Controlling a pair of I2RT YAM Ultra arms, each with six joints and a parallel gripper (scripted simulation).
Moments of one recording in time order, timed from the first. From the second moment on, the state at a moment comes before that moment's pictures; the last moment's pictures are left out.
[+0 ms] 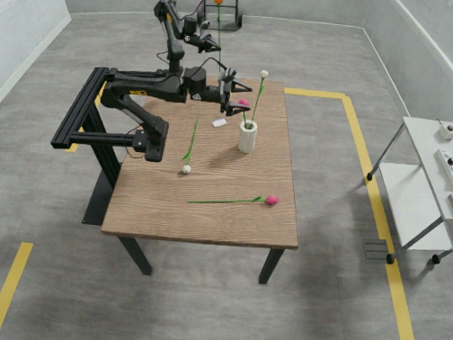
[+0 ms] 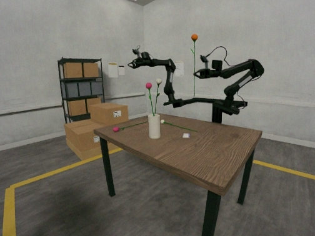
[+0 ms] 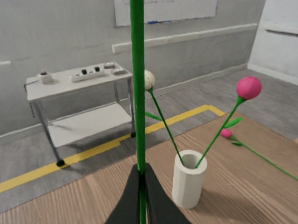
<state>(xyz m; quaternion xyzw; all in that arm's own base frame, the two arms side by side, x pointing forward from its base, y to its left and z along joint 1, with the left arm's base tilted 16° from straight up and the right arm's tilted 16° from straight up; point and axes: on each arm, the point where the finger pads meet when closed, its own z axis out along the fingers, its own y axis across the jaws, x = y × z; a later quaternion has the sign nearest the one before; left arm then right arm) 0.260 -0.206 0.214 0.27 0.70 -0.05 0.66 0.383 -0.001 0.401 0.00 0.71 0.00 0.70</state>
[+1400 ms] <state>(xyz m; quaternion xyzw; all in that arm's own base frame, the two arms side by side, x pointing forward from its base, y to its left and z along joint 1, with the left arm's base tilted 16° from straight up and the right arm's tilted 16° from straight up) 0.260 -0.207 0.215 0.27 0.70 -0.05 0.66 0.167 0.001 0.616 0.00 0.66 0.00 0.75</state>
